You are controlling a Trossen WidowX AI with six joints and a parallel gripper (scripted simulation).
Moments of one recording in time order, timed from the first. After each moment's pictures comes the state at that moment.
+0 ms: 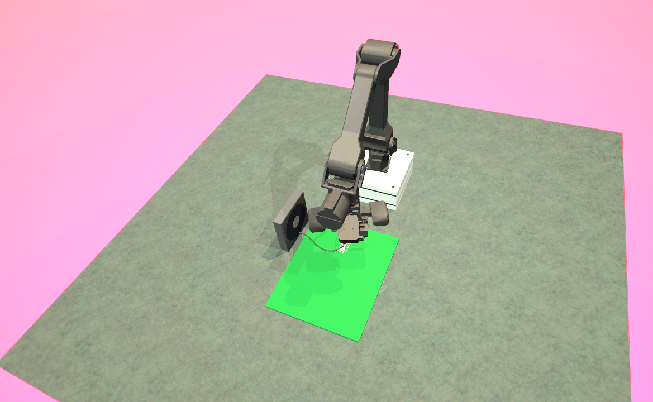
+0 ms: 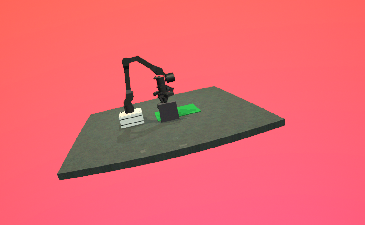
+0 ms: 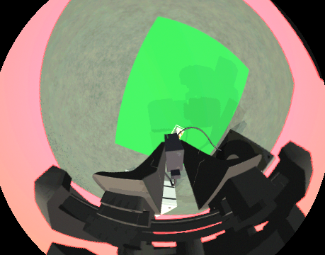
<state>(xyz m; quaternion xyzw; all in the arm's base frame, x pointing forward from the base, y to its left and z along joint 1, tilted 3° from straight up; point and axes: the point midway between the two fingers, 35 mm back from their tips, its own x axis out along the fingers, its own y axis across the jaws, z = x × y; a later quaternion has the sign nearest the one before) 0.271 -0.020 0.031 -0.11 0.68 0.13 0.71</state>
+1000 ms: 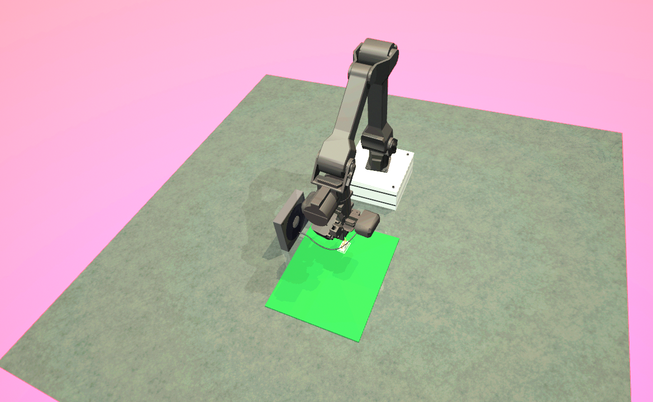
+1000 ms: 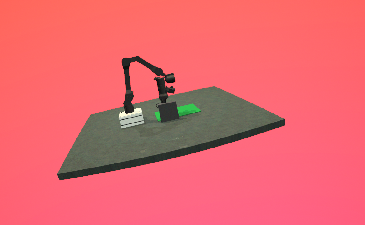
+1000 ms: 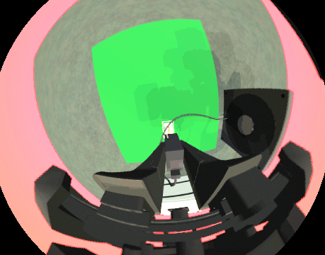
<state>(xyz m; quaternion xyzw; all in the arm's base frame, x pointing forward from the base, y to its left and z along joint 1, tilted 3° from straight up) 0.265 -0.043 0.028 0.09 0.69 -0.06 0.71</state>
